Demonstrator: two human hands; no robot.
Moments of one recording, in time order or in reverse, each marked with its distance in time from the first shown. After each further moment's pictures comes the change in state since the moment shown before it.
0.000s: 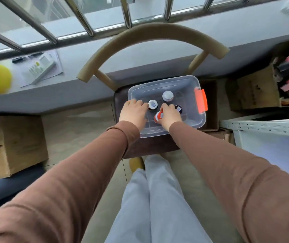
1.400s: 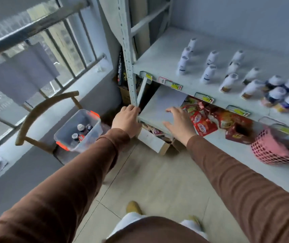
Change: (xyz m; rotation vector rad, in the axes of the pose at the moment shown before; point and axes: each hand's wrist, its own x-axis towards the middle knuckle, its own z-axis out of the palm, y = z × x) left_hand -0.380 0.321 -0.121 0.031 0.315 0.763; right_hand -0.613 0.209 0.011 0.372 0.942 0.303
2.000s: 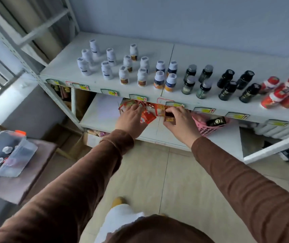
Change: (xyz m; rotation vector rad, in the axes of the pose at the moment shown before) left_hand 0.003 0.401 0.086 -0.054 0.008 0.294; right_hand -0.188 0.293 -0.207 -0.018 0.190 0.186
